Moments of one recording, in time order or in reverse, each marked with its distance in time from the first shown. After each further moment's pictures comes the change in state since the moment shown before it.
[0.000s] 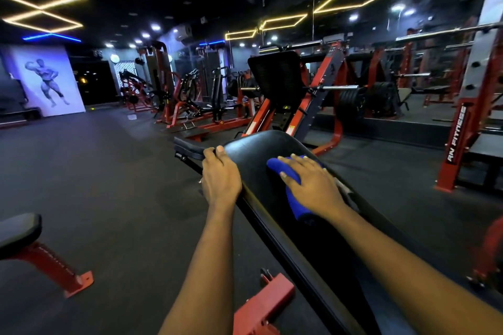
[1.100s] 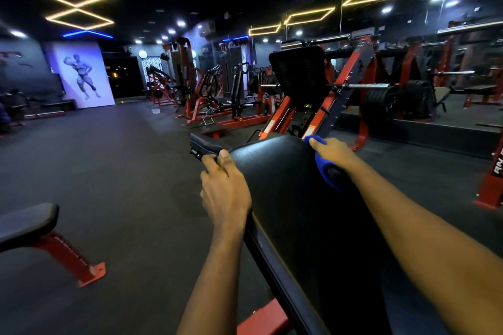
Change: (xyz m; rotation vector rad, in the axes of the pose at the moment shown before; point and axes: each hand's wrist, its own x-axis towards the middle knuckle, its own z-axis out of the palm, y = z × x) left_hand 0.002 -0.001 0.023 0.075 0.142 0.003; right_hand 0.159 0.069 -0.002 0.218 -0.189 0.339
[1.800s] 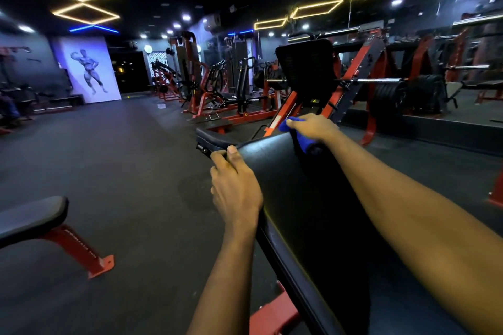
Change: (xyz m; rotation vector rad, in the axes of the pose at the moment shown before) left_hand -0.003 0.001 -0.003 -0.067 0.013 -0.024; right_hand 0.026 -0.078 0.011 -0.202 -0.013 -0.114
